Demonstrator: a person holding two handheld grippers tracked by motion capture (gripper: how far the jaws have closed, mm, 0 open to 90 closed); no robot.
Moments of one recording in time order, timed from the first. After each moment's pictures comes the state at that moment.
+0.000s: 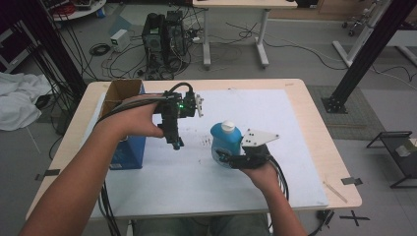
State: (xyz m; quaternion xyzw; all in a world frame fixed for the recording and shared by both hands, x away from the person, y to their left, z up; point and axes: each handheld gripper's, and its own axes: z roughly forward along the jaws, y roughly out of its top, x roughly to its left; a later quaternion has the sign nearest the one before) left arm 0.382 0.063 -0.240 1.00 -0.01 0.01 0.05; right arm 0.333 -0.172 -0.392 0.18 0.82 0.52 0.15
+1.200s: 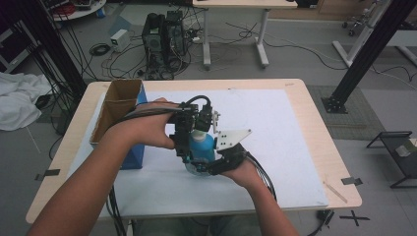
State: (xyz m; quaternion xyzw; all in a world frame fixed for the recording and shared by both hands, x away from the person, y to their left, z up) left arm 0.351 0.026 -0.243 1.00 -0.07 0.00 0.04; right arm 0.340 -0.111 -0.389 0.04 0.83 0.55 0.05
